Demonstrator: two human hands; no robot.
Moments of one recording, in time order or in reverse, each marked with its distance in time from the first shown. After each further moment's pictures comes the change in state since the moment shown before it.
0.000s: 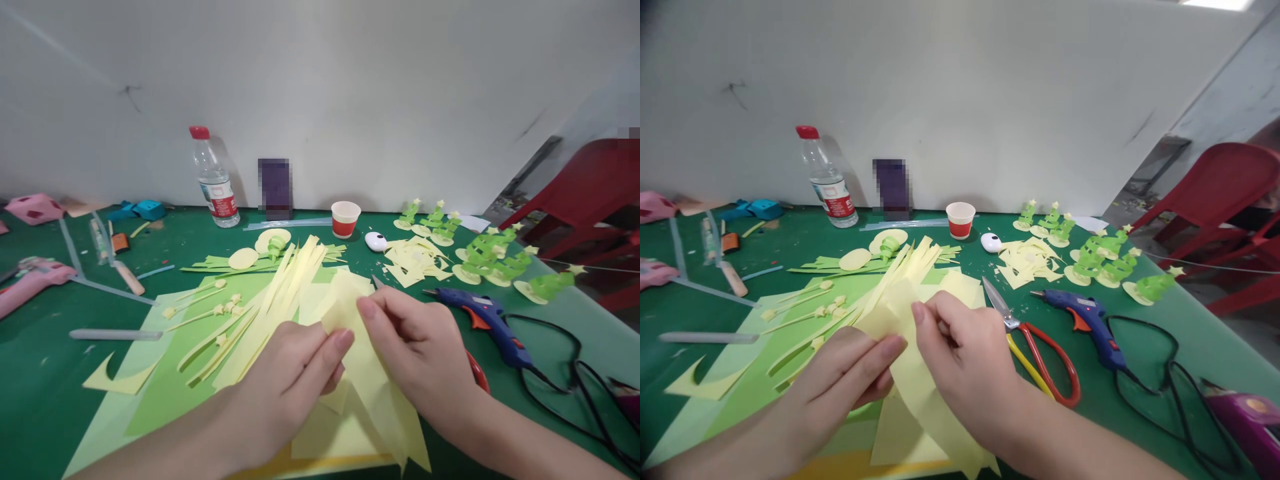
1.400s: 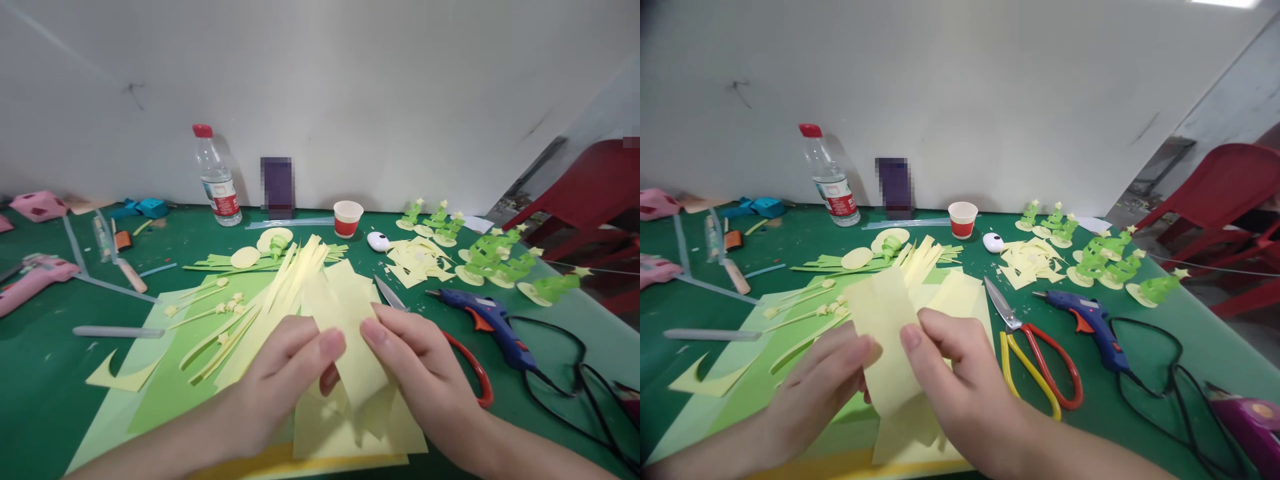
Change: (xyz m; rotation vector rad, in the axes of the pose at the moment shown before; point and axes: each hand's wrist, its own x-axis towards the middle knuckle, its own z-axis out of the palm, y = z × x) left_hand -0.004 -0.010 0.004 -0.445 0.084 -0.042; right_hand -0.008 -0.005 0.000 0.599 -0.289 0.235
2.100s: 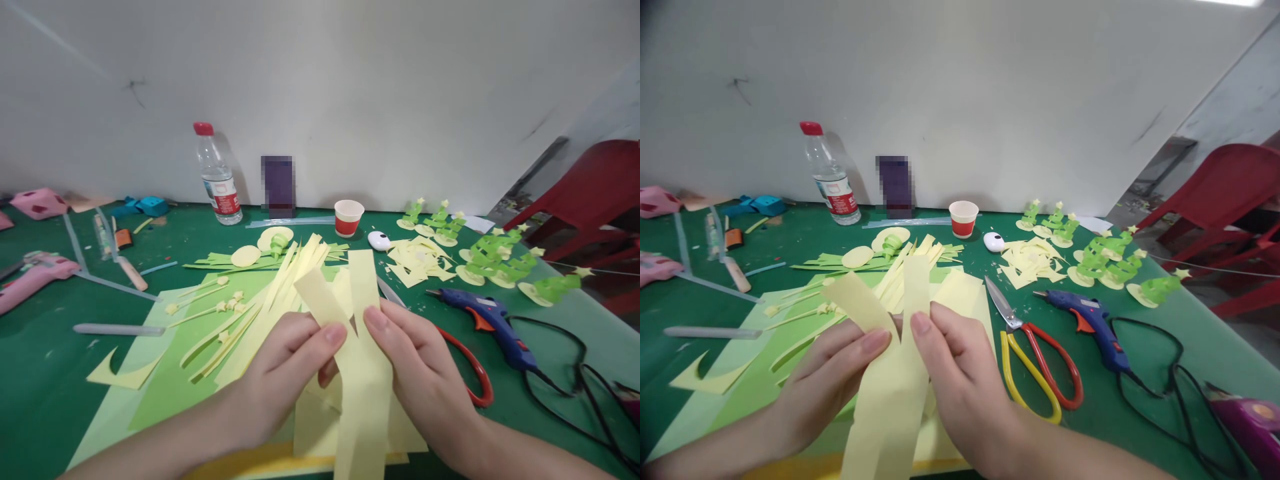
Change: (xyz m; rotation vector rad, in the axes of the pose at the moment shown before) left_hand -0.001 -0.015 -0.003 -0.101 0.004 -0.048; right_hand 0.000 0.003 0.010 0.158 0.133 0.130
